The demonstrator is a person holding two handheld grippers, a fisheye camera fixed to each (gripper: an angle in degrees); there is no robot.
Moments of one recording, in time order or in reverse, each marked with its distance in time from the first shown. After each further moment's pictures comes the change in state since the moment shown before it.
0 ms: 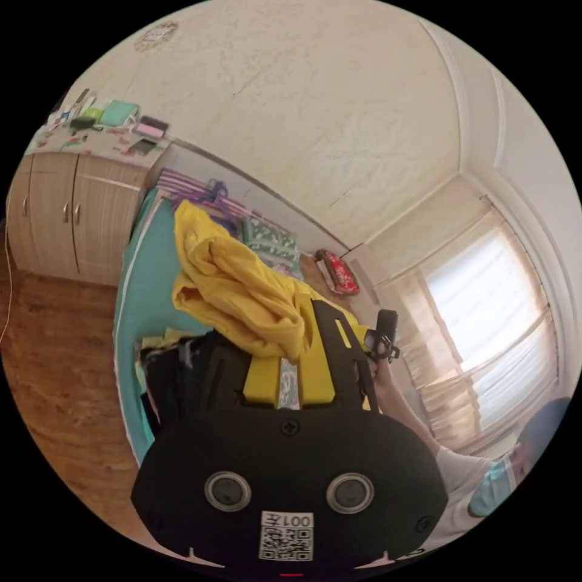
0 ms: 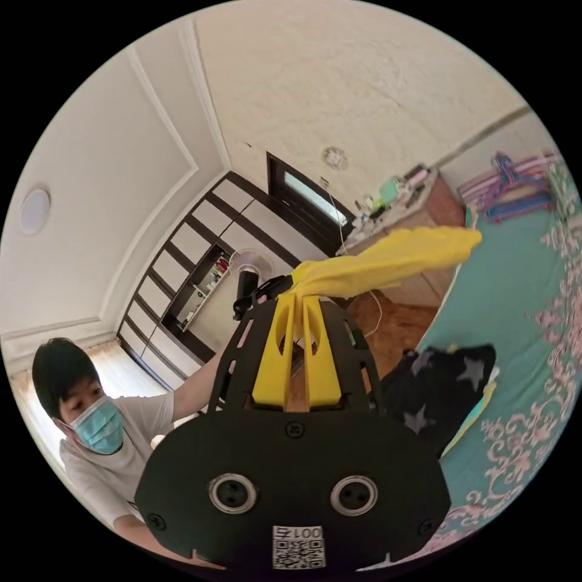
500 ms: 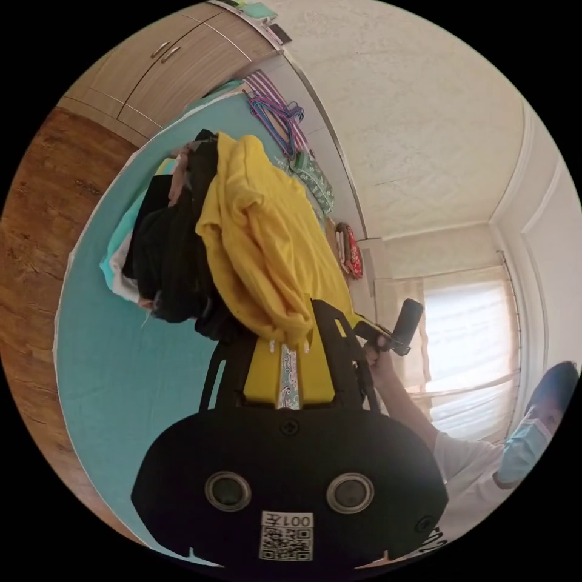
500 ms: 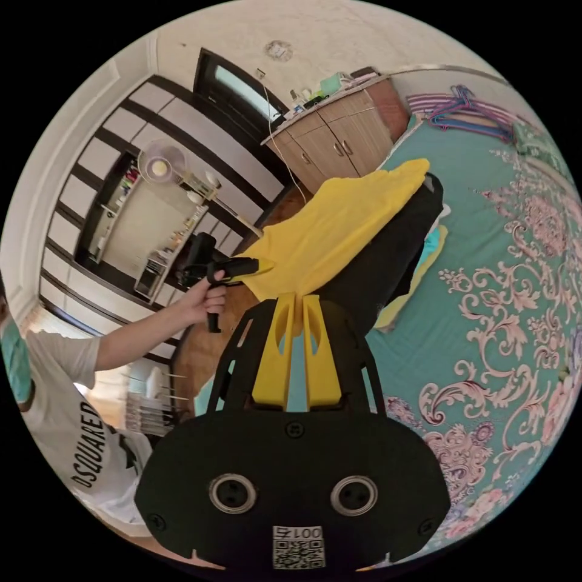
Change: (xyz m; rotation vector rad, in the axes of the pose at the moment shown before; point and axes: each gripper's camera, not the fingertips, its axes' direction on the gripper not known) left arm -0.133 0.264 0.136 -0.088 0.116 -0.370; right arm -0.007 0.310 0.165 -0.427 0.464 0.002
